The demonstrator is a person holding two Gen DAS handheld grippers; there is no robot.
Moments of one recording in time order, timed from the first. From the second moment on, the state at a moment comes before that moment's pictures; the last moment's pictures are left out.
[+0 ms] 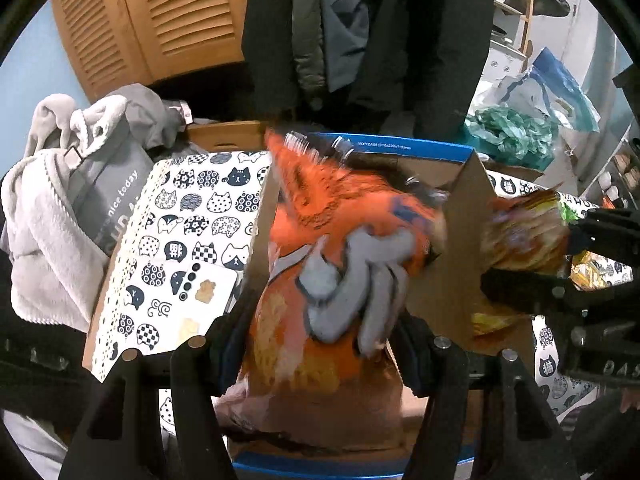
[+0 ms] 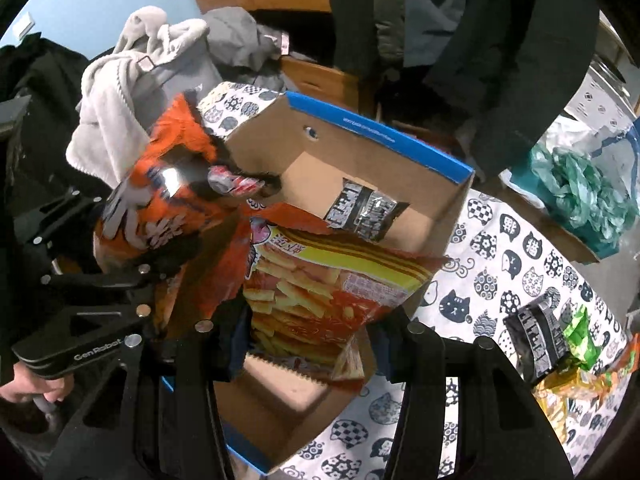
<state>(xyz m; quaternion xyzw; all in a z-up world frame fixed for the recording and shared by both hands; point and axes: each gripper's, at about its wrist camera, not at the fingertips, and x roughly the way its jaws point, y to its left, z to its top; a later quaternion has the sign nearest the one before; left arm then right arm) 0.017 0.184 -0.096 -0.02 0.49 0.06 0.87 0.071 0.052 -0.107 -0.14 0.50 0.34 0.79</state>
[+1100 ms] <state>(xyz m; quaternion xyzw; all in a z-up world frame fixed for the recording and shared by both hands) 0.028 0.097 -0.088 0.04 0.49 0.01 0.87 0.058 -0.081 -0.097 -0.11 0.49 0.25 0.83</state>
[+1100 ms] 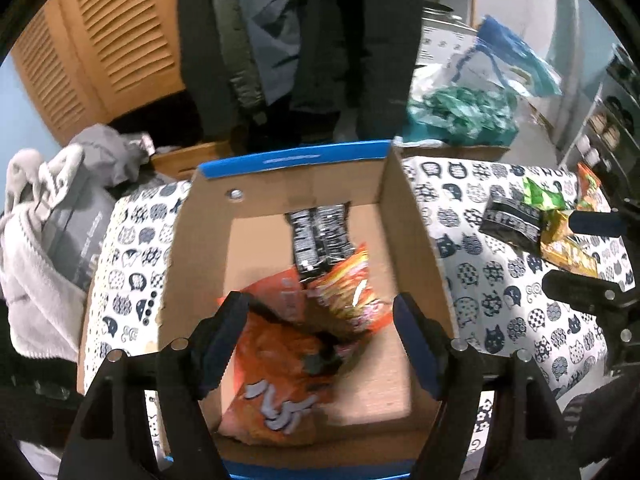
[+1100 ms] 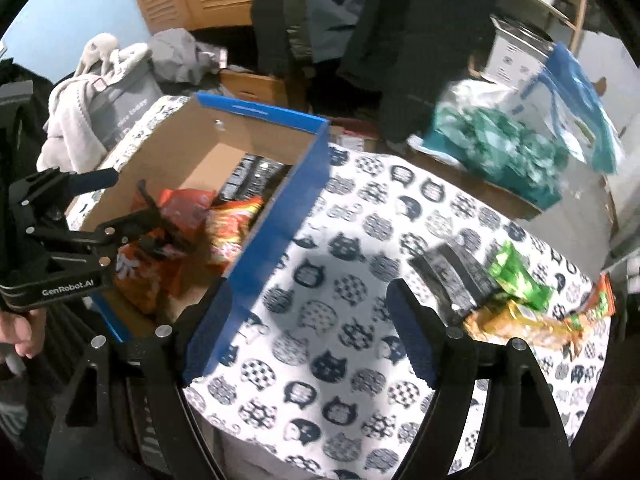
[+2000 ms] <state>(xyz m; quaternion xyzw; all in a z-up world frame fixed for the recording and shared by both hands) 0.036 -0.036 -0.112 0.13 0.52 -0.07 0.84 0.044 -0.237 -0.157 -0.05 0.53 0.15 0.83</state>
